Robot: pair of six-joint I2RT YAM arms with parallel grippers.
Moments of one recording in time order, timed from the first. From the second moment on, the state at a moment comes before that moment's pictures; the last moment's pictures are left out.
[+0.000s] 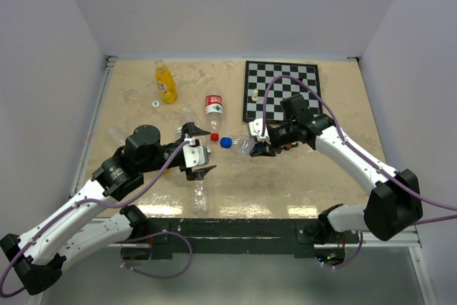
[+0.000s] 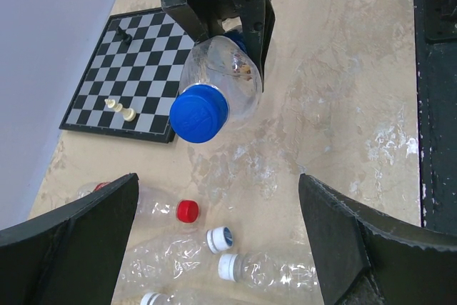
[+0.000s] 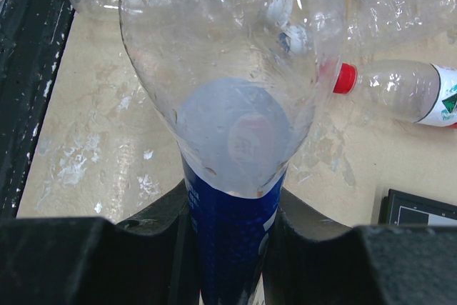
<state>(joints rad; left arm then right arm) -0.75 0.76 0.82 -0.35 0.44 0.55 0.48 1.34 1.02 -0.66 -0.88 -1.05</state>
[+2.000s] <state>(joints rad) -0.75 0.96 0.89 -0.23 0.55 0.52 0.48 1.35 1.03 -0.70 -0.88 -1.08</state>
